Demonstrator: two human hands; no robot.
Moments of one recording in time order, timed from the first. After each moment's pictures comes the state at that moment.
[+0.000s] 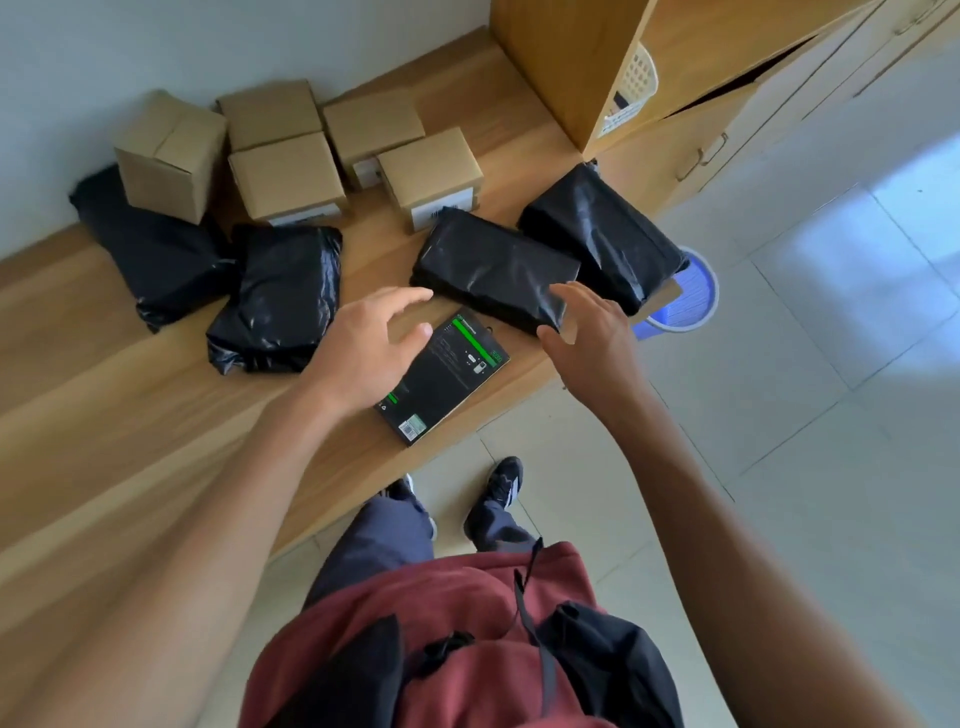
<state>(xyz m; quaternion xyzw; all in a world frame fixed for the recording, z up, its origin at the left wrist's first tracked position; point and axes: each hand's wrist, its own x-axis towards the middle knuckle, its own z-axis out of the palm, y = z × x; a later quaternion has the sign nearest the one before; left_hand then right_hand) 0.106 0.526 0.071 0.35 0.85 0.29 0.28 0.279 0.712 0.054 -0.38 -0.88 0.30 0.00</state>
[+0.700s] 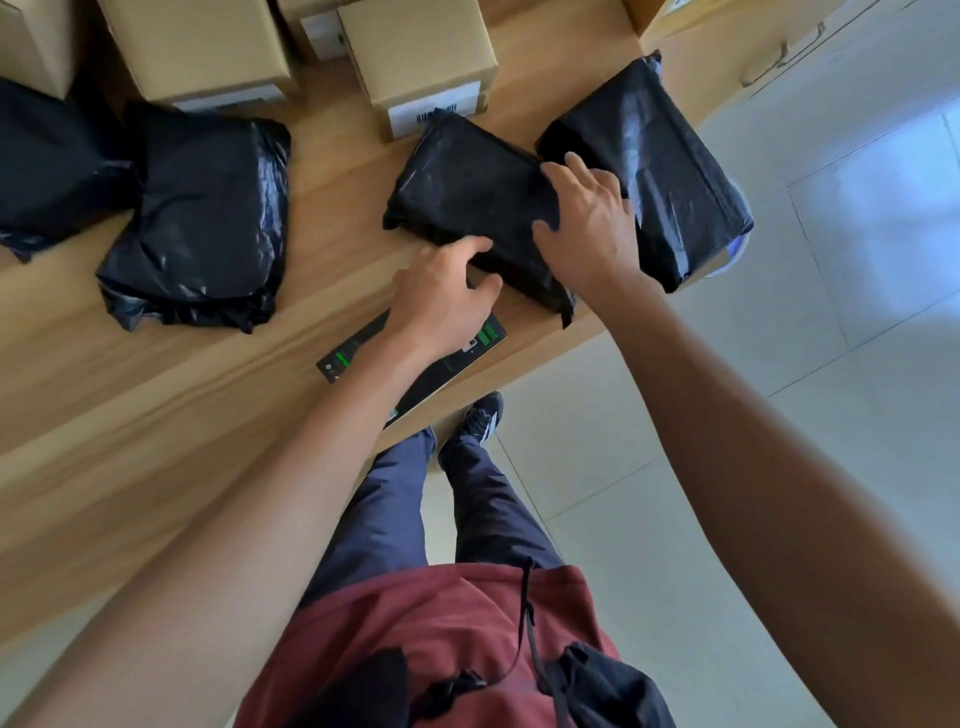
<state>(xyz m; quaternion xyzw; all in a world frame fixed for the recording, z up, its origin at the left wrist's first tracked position) 0.111 0.631 -0.033 0.23 0.86 0.26 0.38 0.175 0.800 -0.045 -0.32 -0.92 0.18 -0.14</state>
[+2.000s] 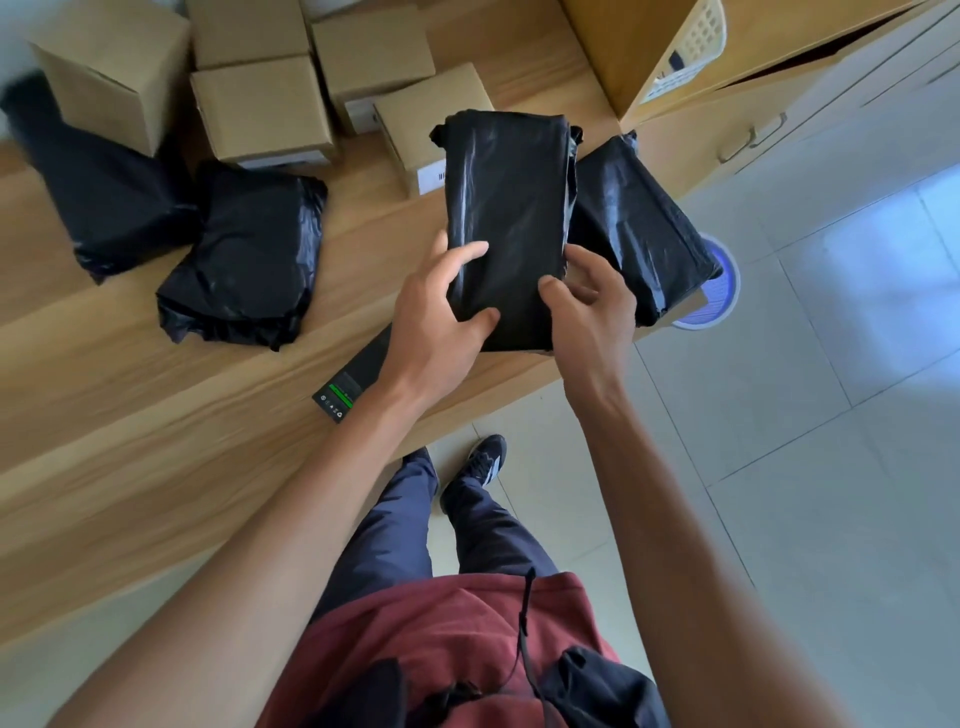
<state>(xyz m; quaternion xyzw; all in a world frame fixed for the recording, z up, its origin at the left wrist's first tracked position) 0.142 0.608 0.025 0.18 0.82 0.46 0.29 0.227 0.726 0.028 -0.49 -0.65 0.56 0.15</state>
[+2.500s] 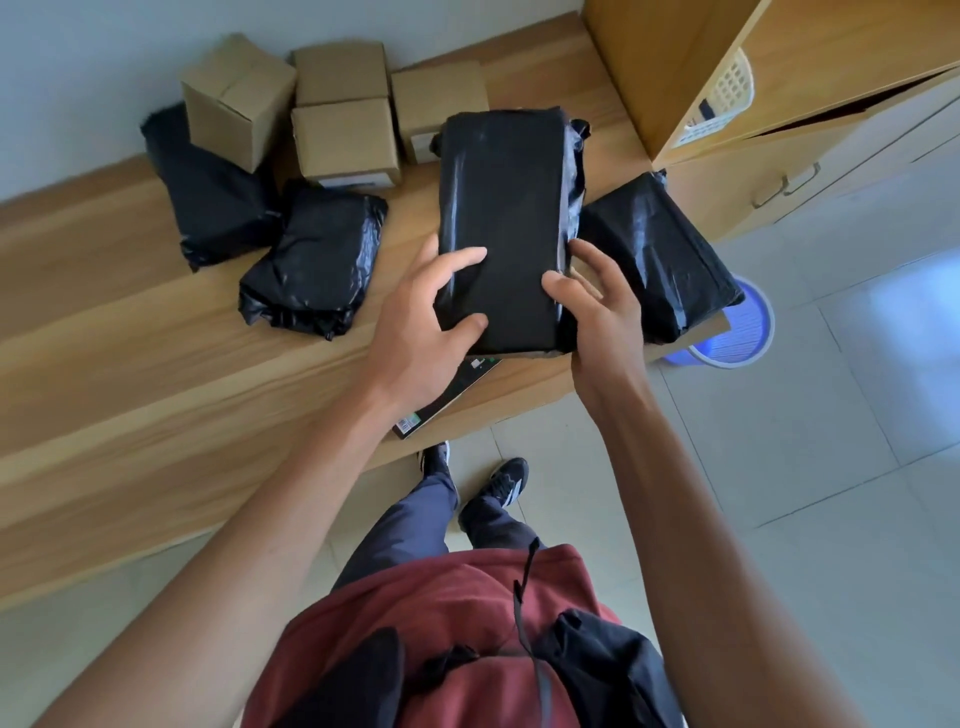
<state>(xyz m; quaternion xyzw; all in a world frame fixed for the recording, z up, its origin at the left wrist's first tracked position) 0.152 0.557 0.083 0.22 0.83 0.45 0.23 0.239 0.714 0.066 -0.40 -0.53 0.74 0.13</state>
